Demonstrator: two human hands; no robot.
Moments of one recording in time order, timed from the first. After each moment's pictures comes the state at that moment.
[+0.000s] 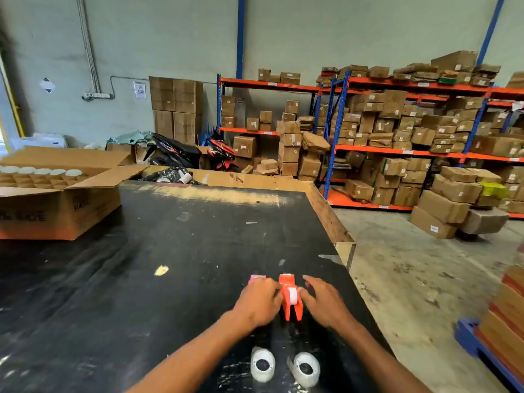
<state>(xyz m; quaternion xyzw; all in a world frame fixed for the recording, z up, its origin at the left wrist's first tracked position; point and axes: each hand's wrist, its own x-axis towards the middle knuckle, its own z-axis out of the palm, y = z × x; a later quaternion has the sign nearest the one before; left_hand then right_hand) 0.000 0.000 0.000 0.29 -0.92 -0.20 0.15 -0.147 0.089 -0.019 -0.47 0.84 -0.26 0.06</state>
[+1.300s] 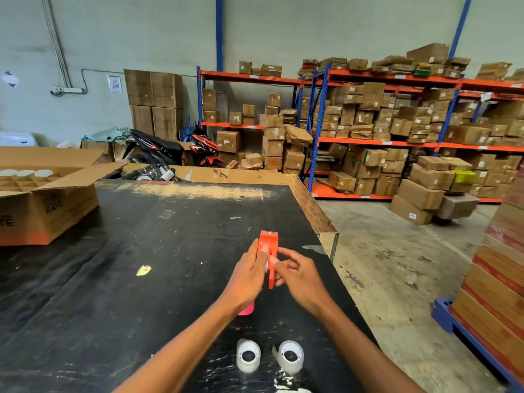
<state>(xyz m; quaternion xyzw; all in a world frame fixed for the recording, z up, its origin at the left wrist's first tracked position) -0.002 0.017 0.033 0.22 -0.75 -0.53 0.33 -0.100 0.101 0.037 -0.44 0.63 -0.60 0.22</state>
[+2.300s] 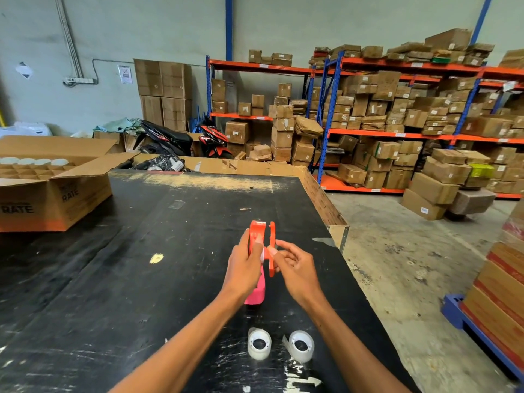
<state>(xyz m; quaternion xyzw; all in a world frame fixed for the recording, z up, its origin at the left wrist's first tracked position) 0.016 0.014 0.034 0.29 -0.71 -0.51 0.40 -0.083 0.080 0.023 -0.42 0.58 -0.67 0.21</state>
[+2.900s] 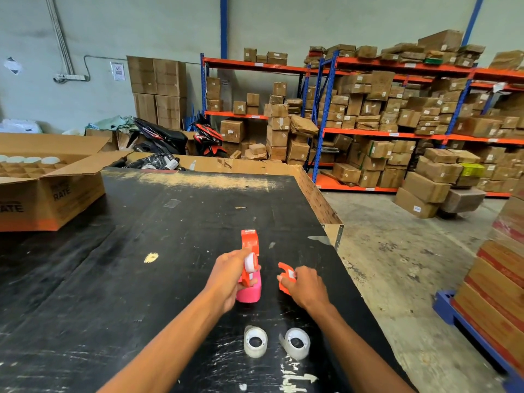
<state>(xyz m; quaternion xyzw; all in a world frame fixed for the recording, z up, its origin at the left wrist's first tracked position) 0.031 0.004 0.031 0.35 -0.52 -0.72 0.30 -0.126 0.077 -0.028 -0.38 0.88 -0.27 0.08</state>
